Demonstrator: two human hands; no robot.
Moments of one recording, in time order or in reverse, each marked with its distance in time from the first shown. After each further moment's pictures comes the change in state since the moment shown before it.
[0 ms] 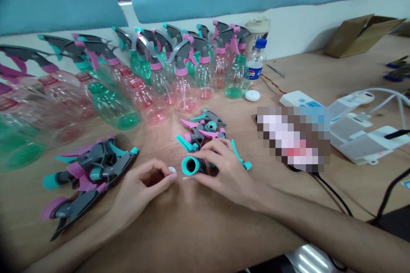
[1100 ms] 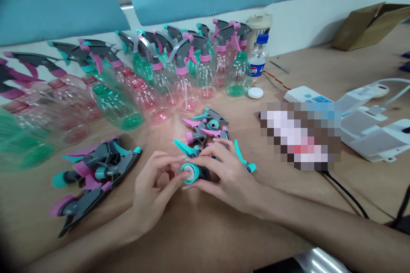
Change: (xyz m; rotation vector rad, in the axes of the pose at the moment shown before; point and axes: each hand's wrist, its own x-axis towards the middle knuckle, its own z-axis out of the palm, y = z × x) left_hand 0.006 0.008 0.029 0.088 0.223 0.572; right_hand -0.009 -0.001 0.004 -0.001 0.046 -0.134
